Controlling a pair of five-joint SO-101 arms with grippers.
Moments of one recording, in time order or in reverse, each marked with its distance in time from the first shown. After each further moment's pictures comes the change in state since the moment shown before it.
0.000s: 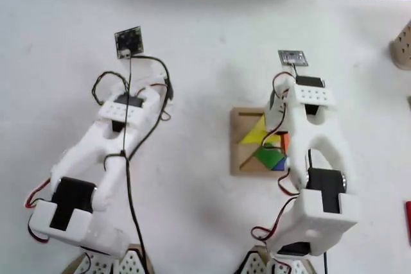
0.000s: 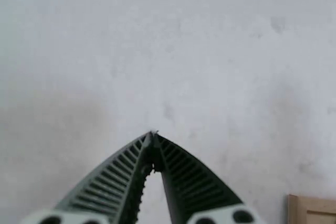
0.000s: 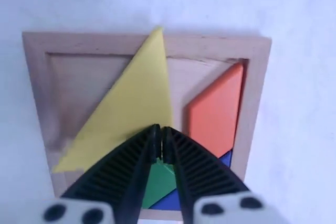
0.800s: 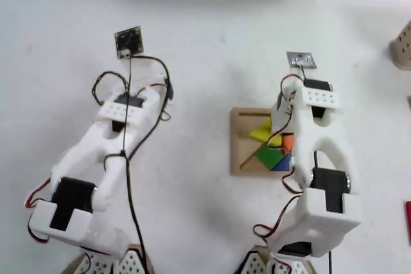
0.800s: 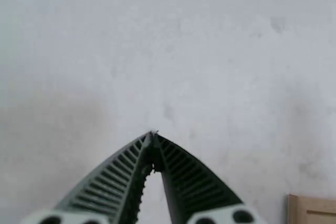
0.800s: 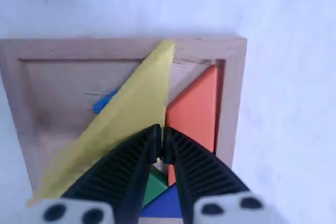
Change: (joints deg) left arm 0.0 0.0 0.0 0.0 0.0; right arm 2.9 0.8 1.7 -3.5 1.6
